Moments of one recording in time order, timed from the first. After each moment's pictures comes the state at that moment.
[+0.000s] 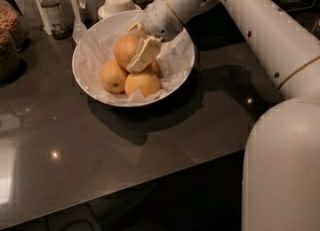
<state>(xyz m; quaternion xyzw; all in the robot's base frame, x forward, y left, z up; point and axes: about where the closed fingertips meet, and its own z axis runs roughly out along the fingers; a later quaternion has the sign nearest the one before) 0.606 0.081 0.907 -0.74 0.52 0.31 0.27</state>
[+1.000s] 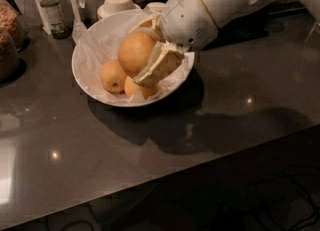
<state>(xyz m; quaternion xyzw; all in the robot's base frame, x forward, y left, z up) 0.475 0.047 0.977 -0.75 0.50 0.28 0.33</state>
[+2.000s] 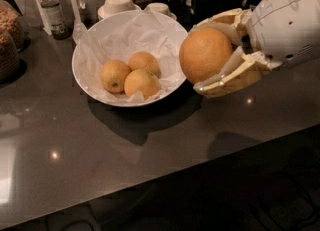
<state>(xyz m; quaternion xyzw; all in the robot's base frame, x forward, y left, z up) 0.421 -0.063 1.018 -0.68 0.55 0.24 0.42</state>
